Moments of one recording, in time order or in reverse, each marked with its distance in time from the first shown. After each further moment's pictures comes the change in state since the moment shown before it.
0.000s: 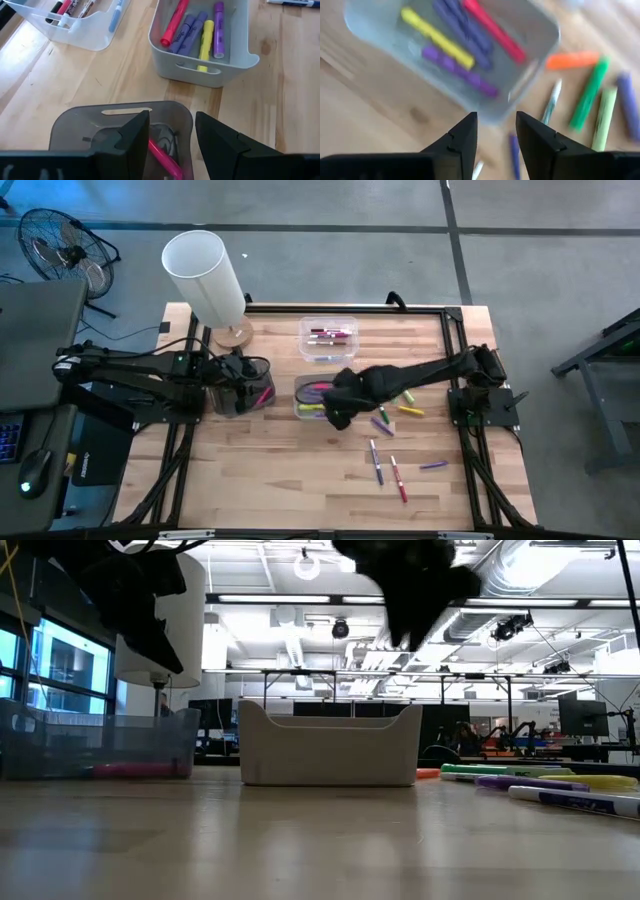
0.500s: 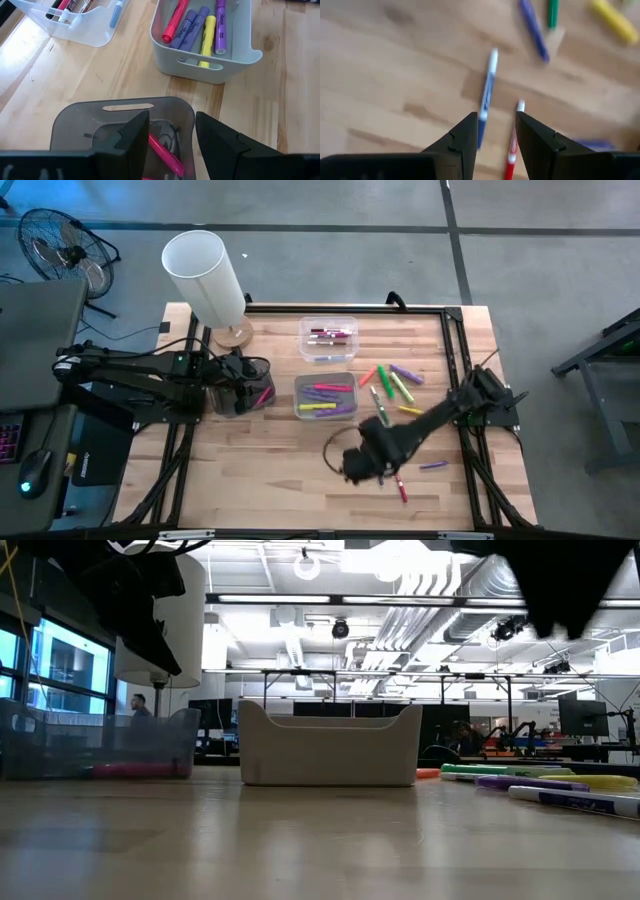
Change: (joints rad) left arm 0.000 0.000 0.000 -0.015 0.000 0.000; right arm 0.328 0.083 0.000 -0.142 -0.128 0.681
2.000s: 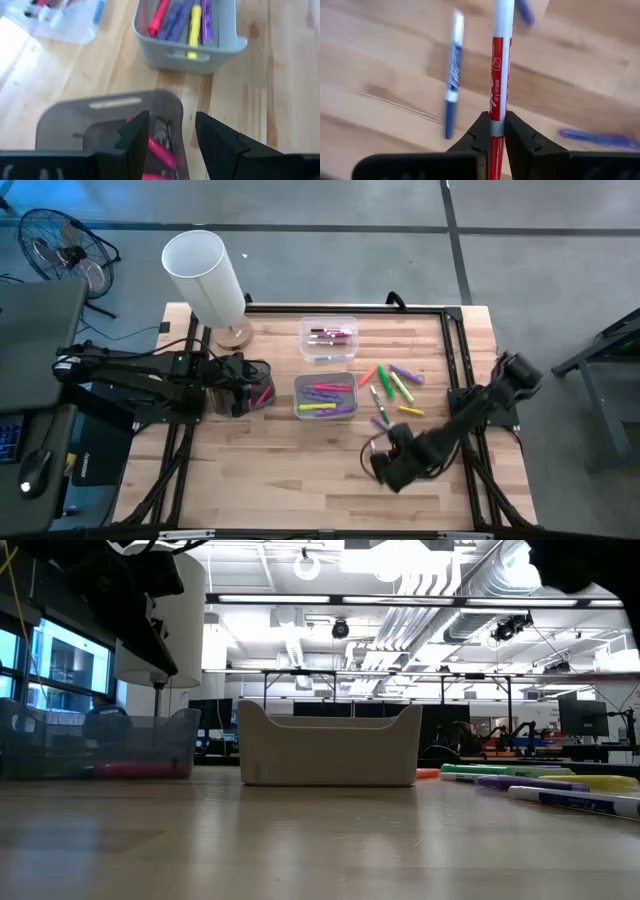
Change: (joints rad) left arm 0.000 0.000 0.000 -0.014 0.063 0.045; right arm 0.144 -0.281 -0.510 0.361 0.015 0.186
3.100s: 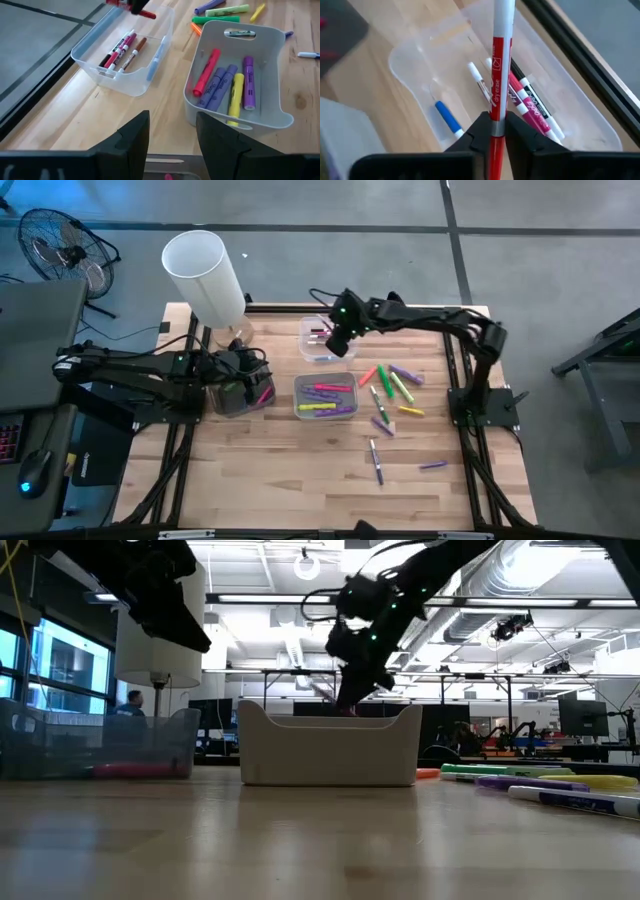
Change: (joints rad) left arm 0.000 0.000 0.000 0.204 -0.268 -0.004; right arm -1.114 0.169 0.197 0.589 -0.140 -1.817
